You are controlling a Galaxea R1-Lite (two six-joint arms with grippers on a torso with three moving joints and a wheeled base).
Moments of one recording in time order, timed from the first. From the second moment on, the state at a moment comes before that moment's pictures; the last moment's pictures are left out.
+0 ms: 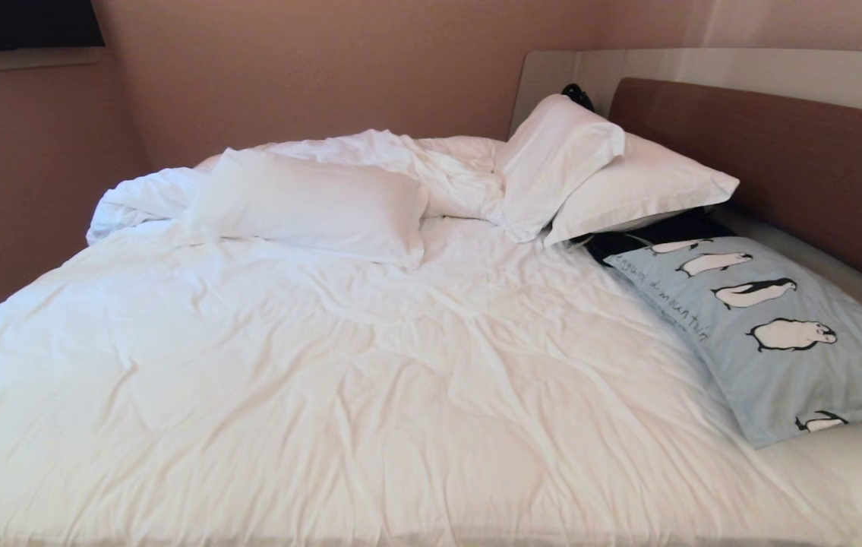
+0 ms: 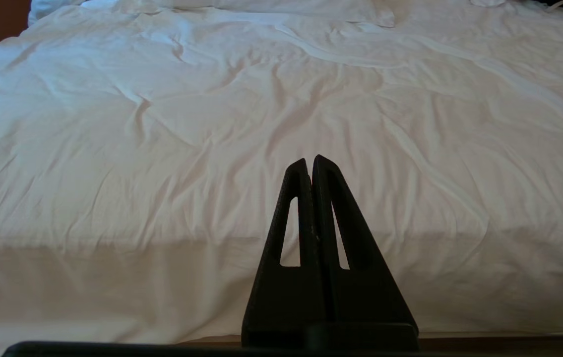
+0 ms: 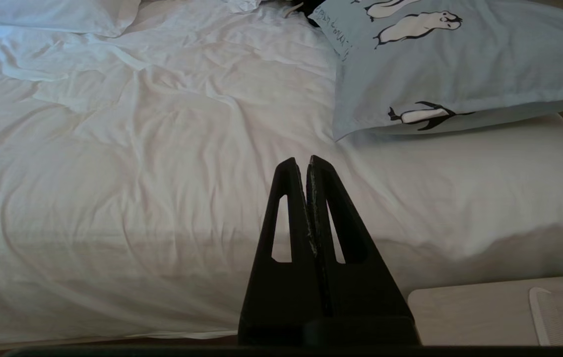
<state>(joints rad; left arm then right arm) 0.00 0.00 0.00 -0.01 0.00 0.00 -0.02 0.00 0.00 -0.03 -0.01 0.02</state>
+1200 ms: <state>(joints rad) 0.00 0.00 0.00 -0.01 0.00 0.00 -0.01 0.22 -0.32 0.14 0.00 0.02</state>
